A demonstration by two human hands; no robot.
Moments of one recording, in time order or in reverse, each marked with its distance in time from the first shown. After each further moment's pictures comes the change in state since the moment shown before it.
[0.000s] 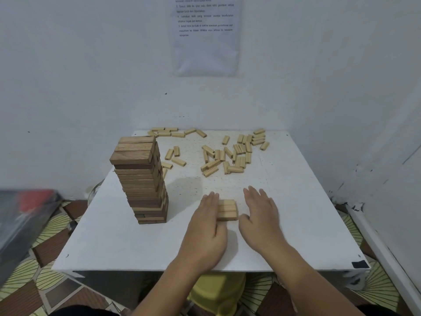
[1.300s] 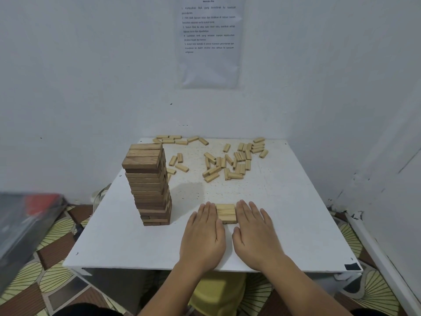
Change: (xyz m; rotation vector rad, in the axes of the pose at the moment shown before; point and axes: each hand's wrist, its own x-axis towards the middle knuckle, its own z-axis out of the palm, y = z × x) left_hand -0.002 -0.001 0.011 0.333 -0.056 -0.098; right_hand -0.017 0.006 0.012 -0.374 -0.088 -0.151
